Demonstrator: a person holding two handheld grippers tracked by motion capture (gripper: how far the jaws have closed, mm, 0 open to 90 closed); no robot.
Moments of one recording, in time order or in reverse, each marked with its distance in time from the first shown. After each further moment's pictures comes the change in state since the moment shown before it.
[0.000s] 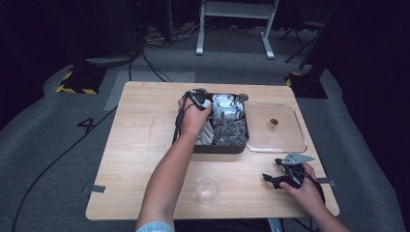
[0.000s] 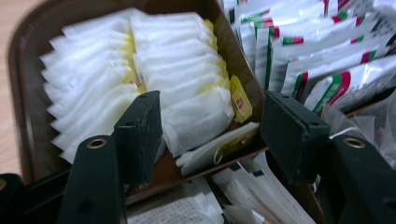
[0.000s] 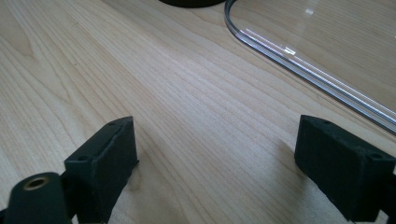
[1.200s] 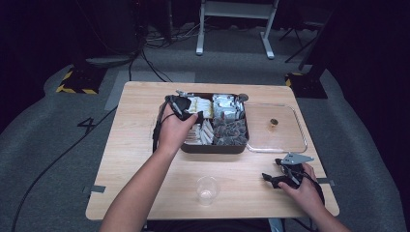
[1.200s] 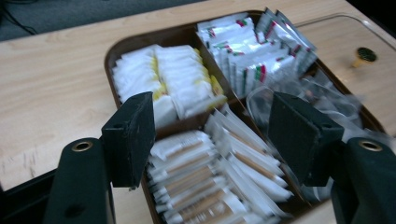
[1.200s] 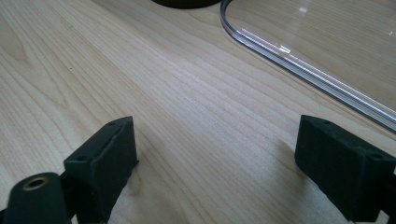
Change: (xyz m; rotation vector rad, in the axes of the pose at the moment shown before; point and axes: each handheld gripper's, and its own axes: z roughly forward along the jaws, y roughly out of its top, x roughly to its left) left arm 0.008 -0.035 -0.115 -0.209 -0.022 0.053; right arm 0.002 0.001 0.001 0.001 -0.022 0.019
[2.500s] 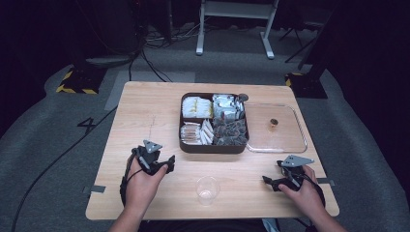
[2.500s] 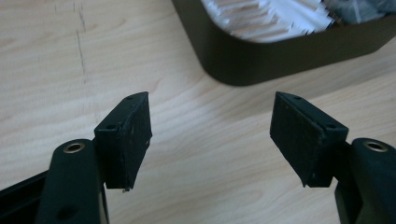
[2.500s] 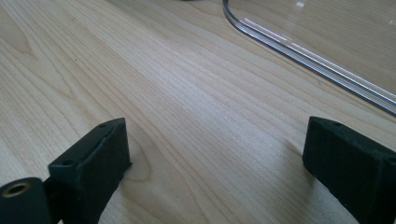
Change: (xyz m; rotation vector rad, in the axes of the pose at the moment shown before) left arm 0.016 -0.142 -0.072 0.042 0.048 -0.045; right arm 0.006 -0.004 -0.004 0.014 -0.013 0.013
